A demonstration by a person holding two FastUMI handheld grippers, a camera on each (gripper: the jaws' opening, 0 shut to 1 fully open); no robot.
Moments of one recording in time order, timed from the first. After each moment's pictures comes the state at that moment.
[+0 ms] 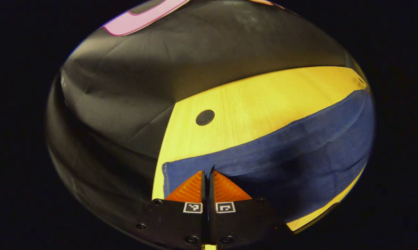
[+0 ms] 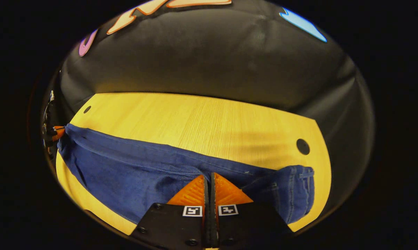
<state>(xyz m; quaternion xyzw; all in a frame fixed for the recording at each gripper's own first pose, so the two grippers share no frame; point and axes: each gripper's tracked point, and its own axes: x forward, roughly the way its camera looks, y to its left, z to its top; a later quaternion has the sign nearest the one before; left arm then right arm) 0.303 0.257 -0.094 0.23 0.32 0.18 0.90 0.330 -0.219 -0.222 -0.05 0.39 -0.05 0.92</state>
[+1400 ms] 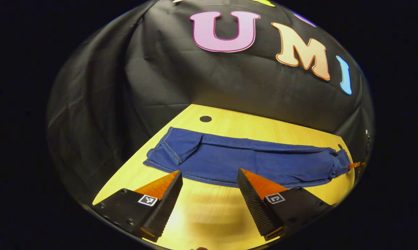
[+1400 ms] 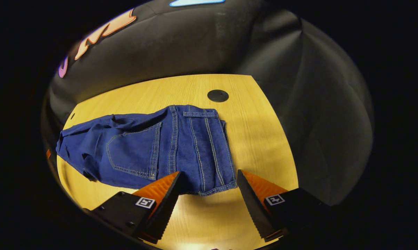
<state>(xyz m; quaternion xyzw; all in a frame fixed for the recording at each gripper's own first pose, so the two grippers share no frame) 0.308 0.268 -0.067 -0.01 0.17 0.18 0.97 0.186 -0.418 -0.223 0.04 0.40 -0.12 0.91</state>
